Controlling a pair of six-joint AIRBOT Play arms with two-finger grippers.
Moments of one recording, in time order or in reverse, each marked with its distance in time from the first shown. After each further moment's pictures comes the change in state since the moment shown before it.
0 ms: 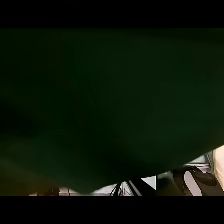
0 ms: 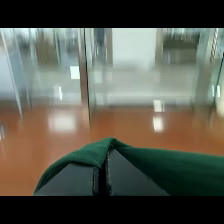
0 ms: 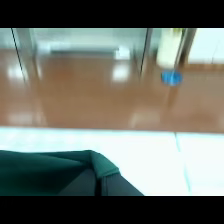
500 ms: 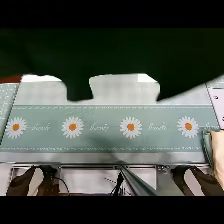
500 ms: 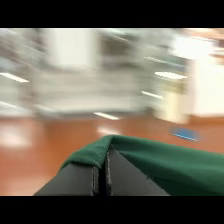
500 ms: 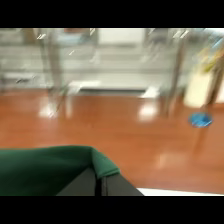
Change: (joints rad) left arm 0.216 -0.166 0.153 -0.401 0.116 0.171; right arm -0.142 -0.121 0.102 0.264 -0.245 -0.044
